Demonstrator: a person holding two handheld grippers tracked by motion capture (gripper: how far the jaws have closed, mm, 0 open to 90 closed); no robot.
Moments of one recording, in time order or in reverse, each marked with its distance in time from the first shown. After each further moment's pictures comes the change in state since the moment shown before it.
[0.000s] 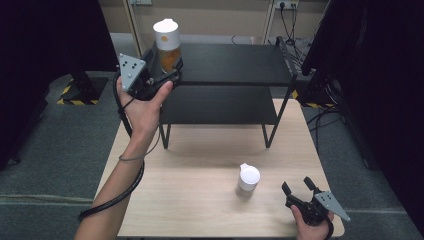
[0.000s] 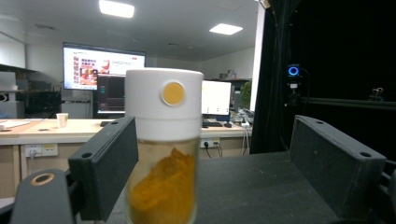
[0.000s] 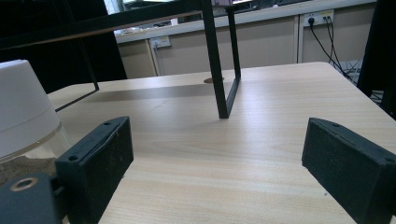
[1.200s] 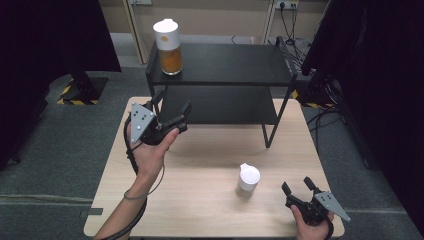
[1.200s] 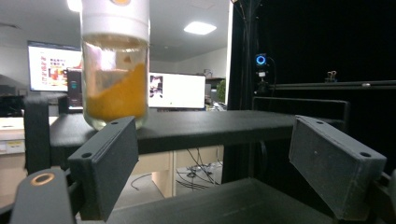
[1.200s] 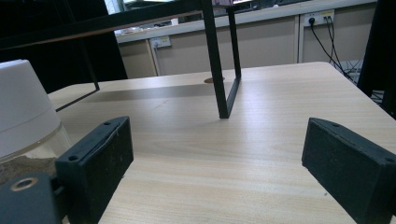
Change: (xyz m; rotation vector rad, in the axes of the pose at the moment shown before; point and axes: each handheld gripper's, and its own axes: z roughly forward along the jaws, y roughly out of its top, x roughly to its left) left arm -0.006 -0.073 -0.058 0.002 -0.109 -0.017; right arm 0.000 0.000 0.000 0.000 0.002 -0.002
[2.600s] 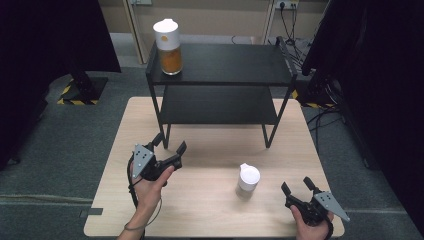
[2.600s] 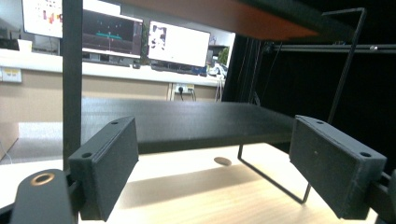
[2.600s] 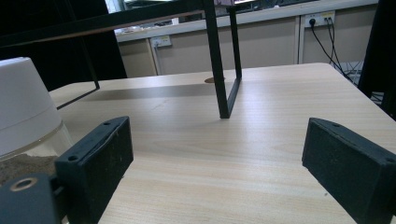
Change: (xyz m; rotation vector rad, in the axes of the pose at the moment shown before) left arm 0.008 -0.088 -0.058 0.150 0.022 -0.111; right arm 0.001 0.000 0.000 0.003 0.001 -0.007
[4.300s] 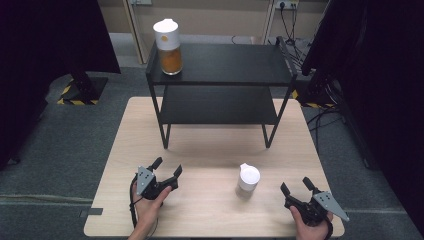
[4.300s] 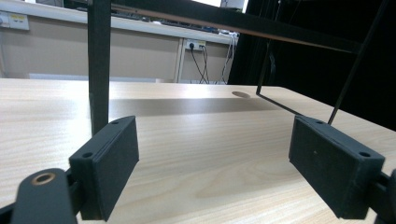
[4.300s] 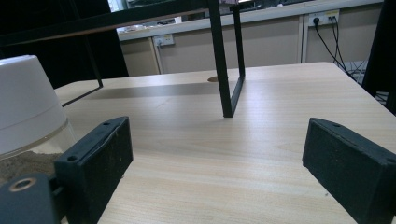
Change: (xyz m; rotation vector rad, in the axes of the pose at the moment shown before) left arm 0.019 -0.070 -0.023 0.143 0.041 -0.013; right arm -0.001 0.000 0.000 0.004 0.012 -0.002
